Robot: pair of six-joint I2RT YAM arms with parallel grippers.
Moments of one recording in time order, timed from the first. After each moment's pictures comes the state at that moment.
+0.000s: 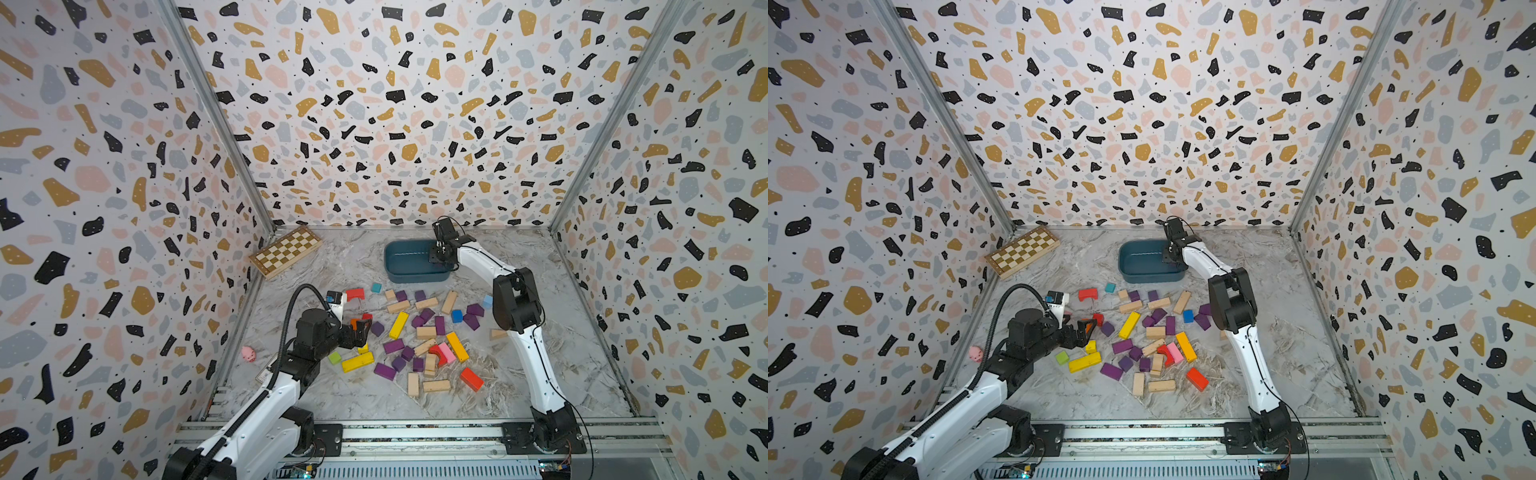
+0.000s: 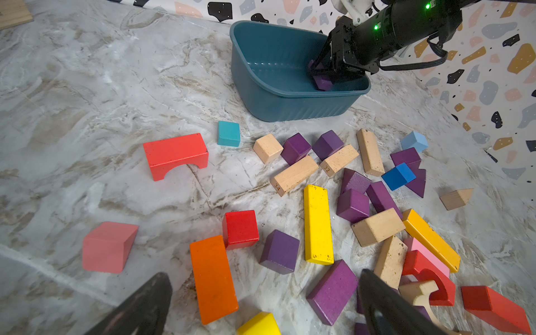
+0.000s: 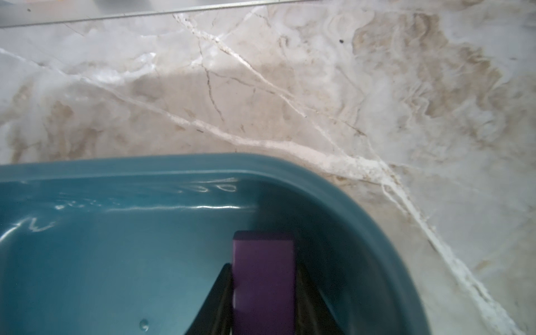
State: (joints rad) left arm -0.28 0.87 0.34 0.01 0.25 -0.22; right arm 0.44 2.50 2.17 -0.61 0.13 0.36
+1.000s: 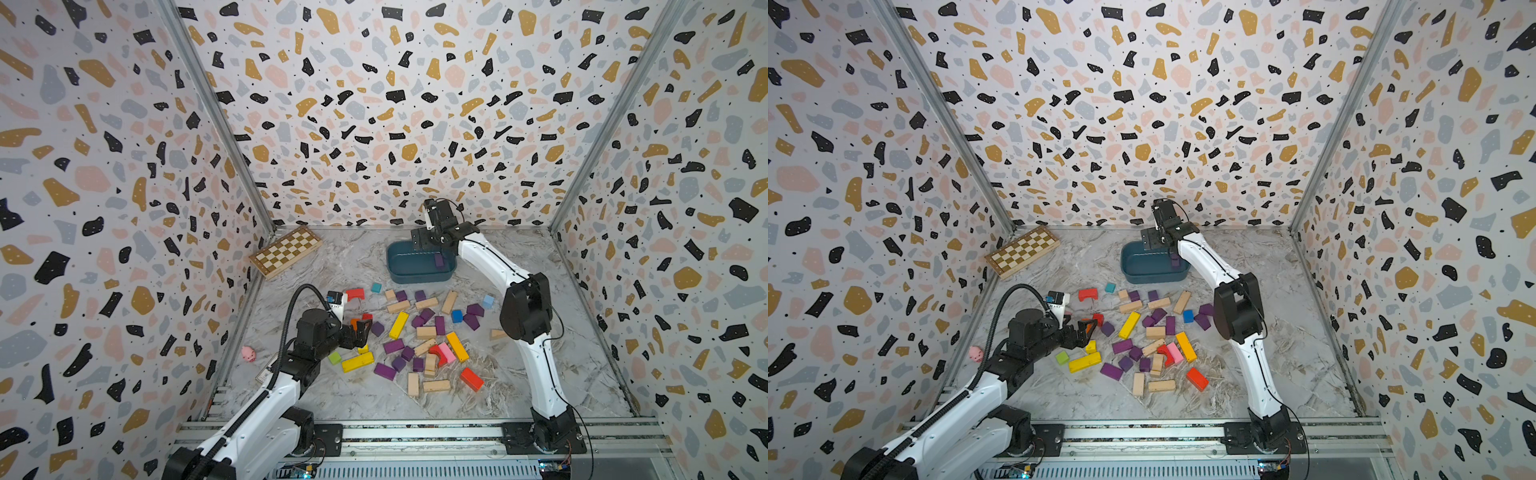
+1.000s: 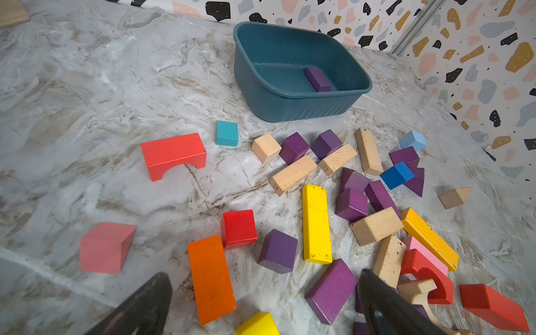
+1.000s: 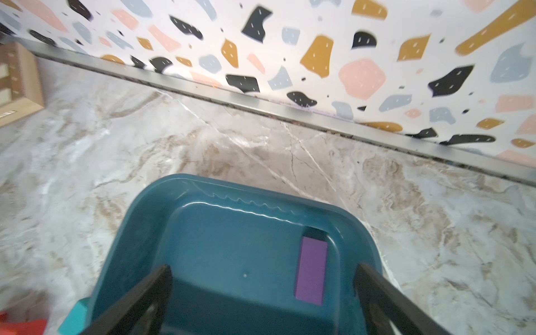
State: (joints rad) left arm -0.29 0.87 0.34 0.01 0.25 -0.22; right arm 0.51 2.23 2.12 -0.61 0.12 0.12
